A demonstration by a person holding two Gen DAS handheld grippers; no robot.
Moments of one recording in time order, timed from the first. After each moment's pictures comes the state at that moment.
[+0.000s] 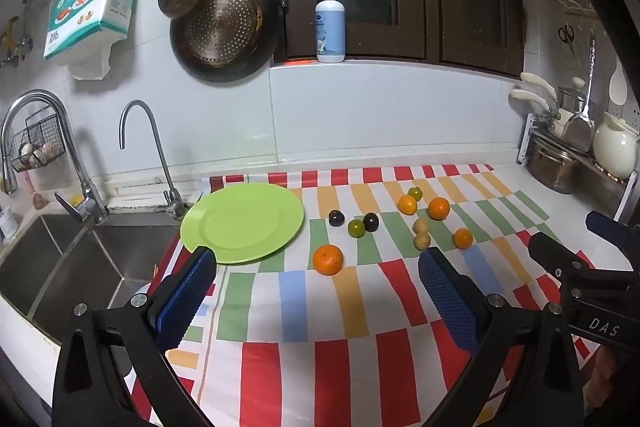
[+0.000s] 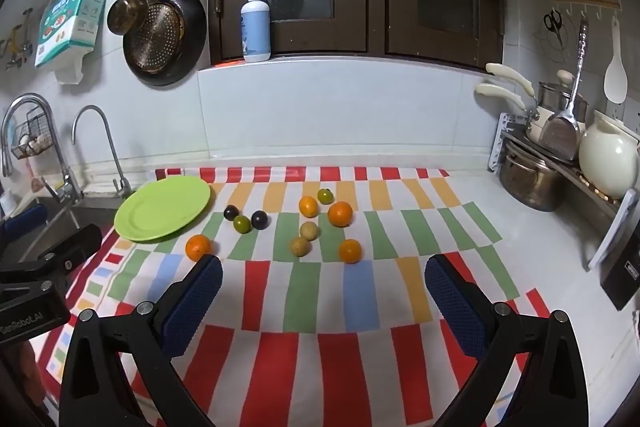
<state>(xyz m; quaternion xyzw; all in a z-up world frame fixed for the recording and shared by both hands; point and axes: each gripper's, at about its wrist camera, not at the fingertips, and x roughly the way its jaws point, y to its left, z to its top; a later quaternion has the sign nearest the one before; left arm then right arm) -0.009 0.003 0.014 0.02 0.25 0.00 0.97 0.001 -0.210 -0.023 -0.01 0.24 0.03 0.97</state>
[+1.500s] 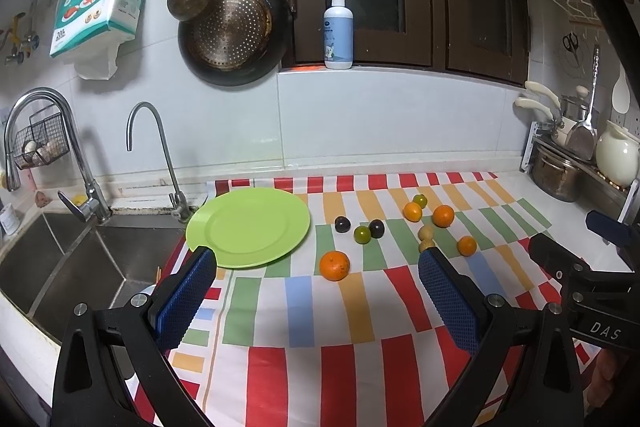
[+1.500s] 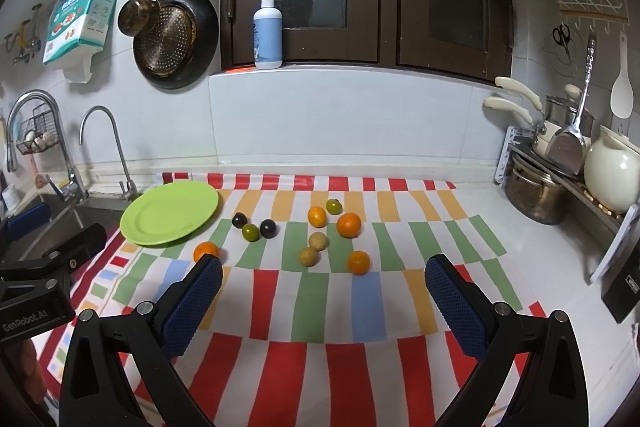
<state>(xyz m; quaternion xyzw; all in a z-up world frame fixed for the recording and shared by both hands) -0.009 0.014 0.013 0.01 0.24 0.01 0.97 0.002 -0.201 -0.018 -0.02 0.23 0.04 0.97</state>
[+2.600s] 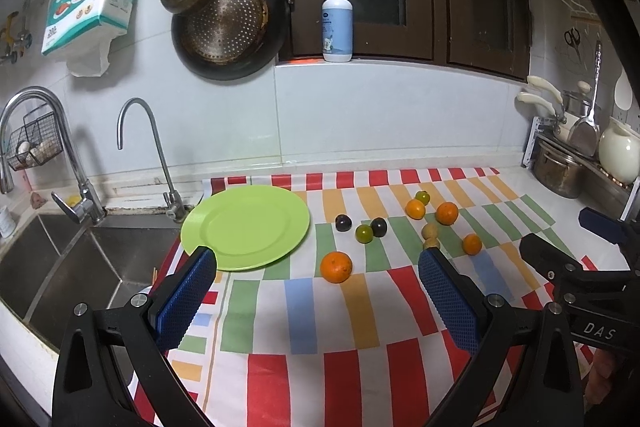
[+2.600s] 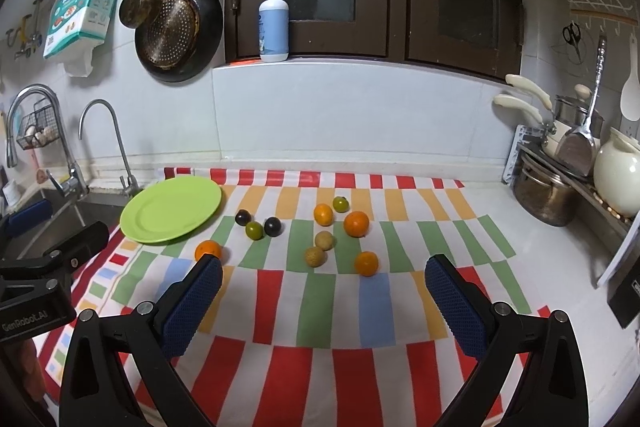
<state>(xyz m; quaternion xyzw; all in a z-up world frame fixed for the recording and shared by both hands) 0.009 0.017 0.007 0.01 0.25 0.00 0.97 0.019 -0.191 -0.023 -0.03 0.24 0.05 0.97</state>
